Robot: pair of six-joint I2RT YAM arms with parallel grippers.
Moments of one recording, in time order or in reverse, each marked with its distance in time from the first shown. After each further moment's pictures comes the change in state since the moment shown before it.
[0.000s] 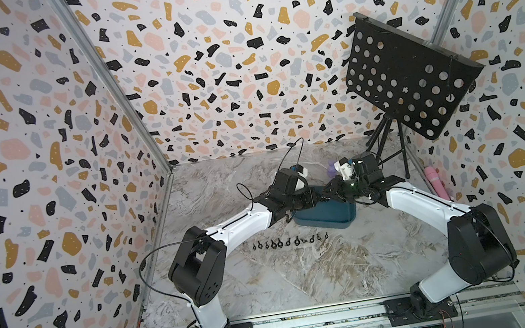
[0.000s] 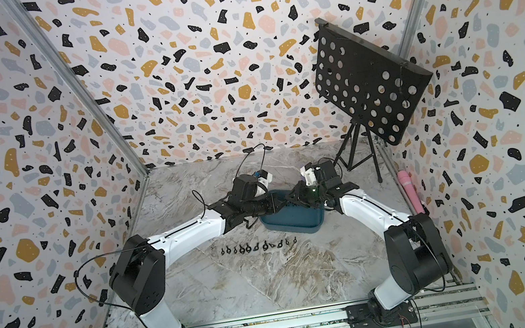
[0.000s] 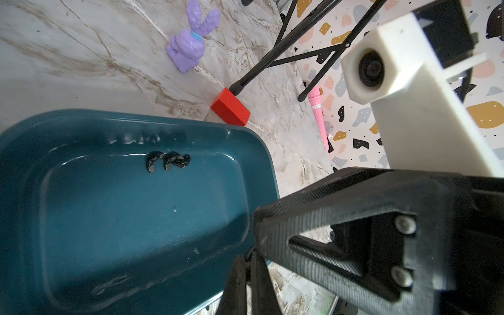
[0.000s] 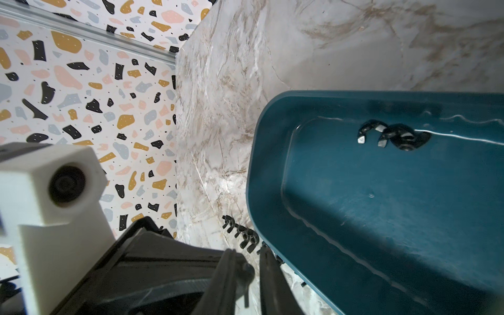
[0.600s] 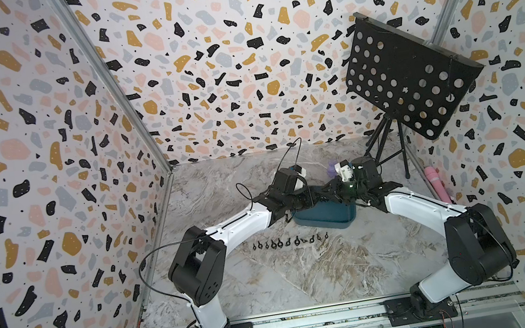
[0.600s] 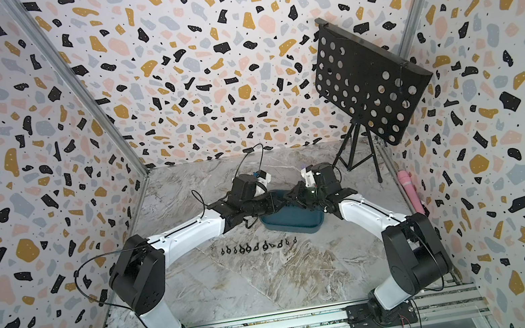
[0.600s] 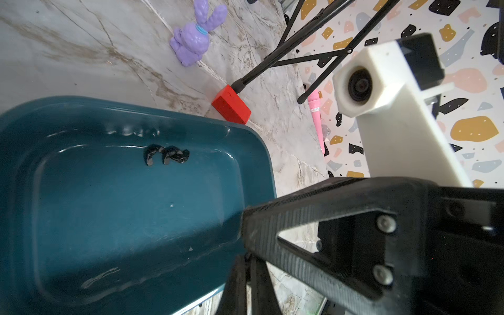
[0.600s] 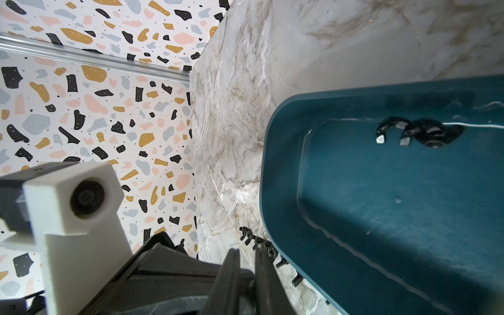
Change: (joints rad) left arm 0.005 0.000 0.000 -0.002 0.009 -0.056; right arm 0.013 0.000 -0.076 0.158 0.014 0.149
